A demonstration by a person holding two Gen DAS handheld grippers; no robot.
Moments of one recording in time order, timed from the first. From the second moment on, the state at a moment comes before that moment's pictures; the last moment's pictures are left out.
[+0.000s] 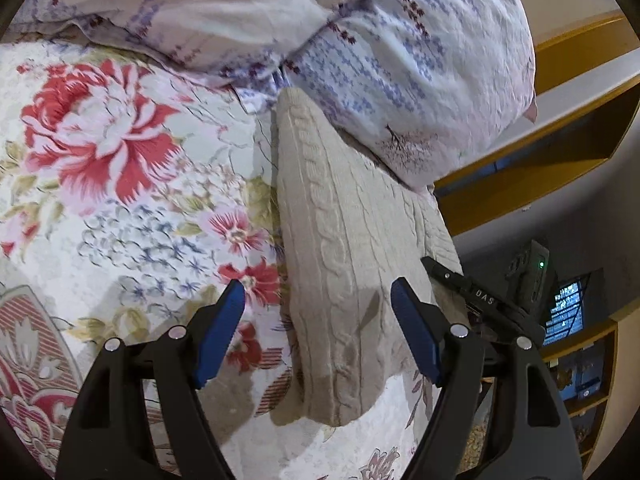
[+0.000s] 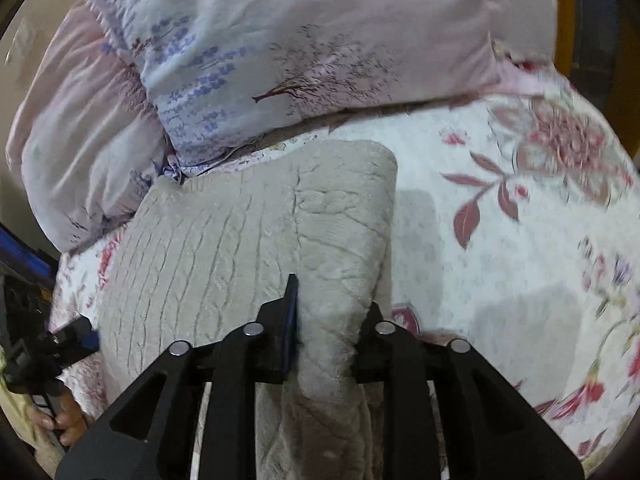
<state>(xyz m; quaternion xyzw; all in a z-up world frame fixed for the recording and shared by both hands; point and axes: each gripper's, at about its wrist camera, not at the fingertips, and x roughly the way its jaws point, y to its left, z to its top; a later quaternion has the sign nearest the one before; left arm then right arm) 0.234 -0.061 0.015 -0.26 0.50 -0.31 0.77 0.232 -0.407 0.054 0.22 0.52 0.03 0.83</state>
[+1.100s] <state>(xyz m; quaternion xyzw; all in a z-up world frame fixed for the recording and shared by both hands) 0.225 -0.086 0.006 -0.23 0.53 -0.32 0.75 0.233 -0.457 0.049 0.27 0.49 -0.04 0.83</state>
